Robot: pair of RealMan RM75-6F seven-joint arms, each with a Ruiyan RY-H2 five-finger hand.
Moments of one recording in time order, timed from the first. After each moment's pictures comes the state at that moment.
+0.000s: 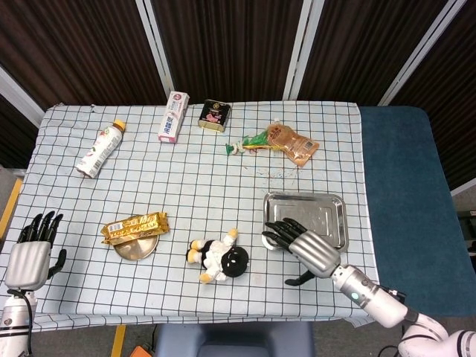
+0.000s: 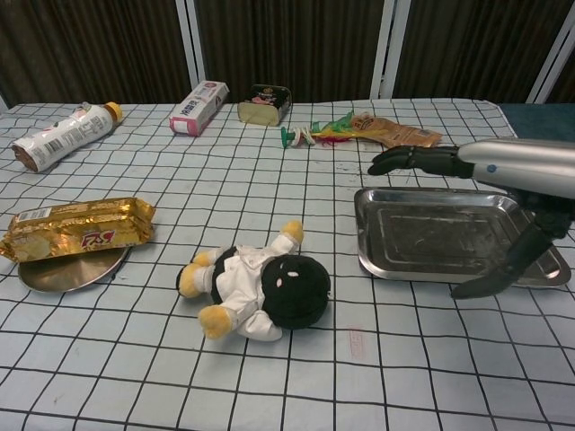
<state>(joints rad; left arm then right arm) -0.20 -1.30 -0.03 -1.45 1.35 1.47 0.27 0.56 -1.21 0.05 -1.75 -1.69 0.93 0.06</state>
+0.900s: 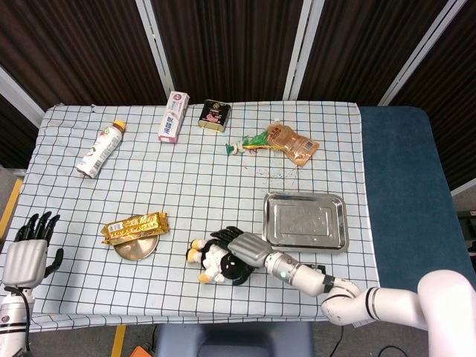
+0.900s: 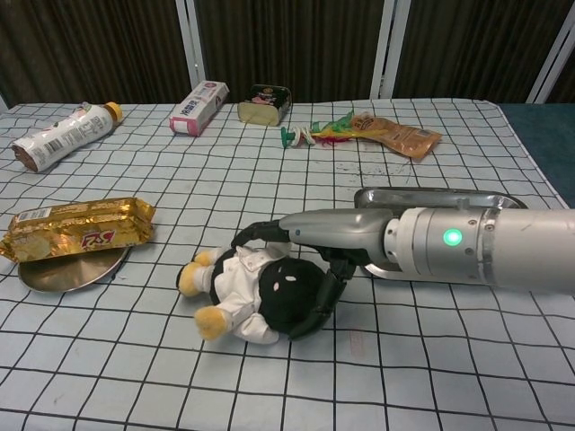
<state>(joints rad) -0.19 -1.28 -0.06 -1.46 1.33 1.42 0.25 0.88 -1.62 0.13 -1.42 -1.47 0.60 0.14</state>
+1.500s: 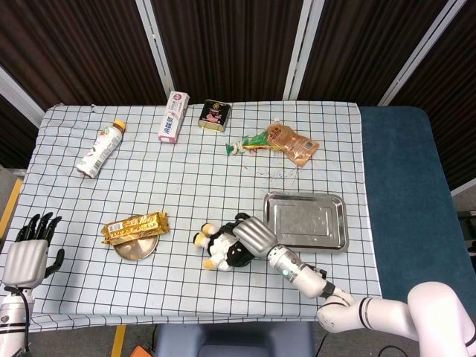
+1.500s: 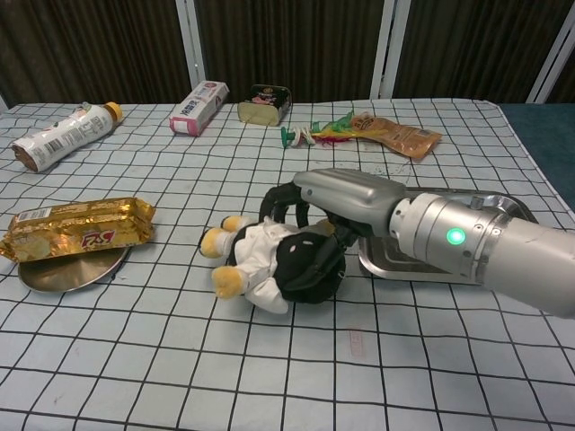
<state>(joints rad) -0.18 -1.27 -0.07 -1.48 1.34 1.40 0.25 0.80 -1.73 0.14 -1.33 -1.45 0.91 -0.03</state>
